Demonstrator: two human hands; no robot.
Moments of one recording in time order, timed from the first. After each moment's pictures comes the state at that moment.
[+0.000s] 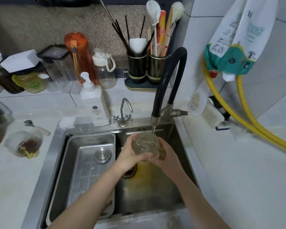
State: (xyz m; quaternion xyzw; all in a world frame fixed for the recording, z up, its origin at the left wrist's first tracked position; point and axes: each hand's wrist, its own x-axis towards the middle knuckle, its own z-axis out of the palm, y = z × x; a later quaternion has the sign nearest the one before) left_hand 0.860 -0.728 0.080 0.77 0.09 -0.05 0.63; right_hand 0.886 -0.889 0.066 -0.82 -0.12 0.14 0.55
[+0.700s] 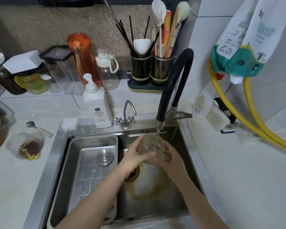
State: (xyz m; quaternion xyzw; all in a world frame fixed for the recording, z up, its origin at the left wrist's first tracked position) left_hand 0.871 -0.729 0.078 0.71 0.09 -0.07 0.69; right_hand 0.891 -0.888 0.051 -0.82 -0.07 0.13 0.56
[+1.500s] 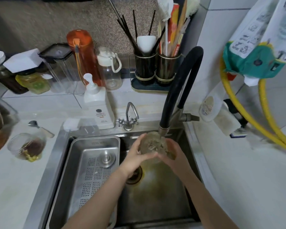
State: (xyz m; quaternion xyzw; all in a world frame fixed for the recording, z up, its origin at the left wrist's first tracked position) left_hand 0.894 -0.718 0.053 0.67 0.12 -0.09 0.72; right_hand 0.928 -0.890 0.045 -0.80 -0.08 0.18 0.57
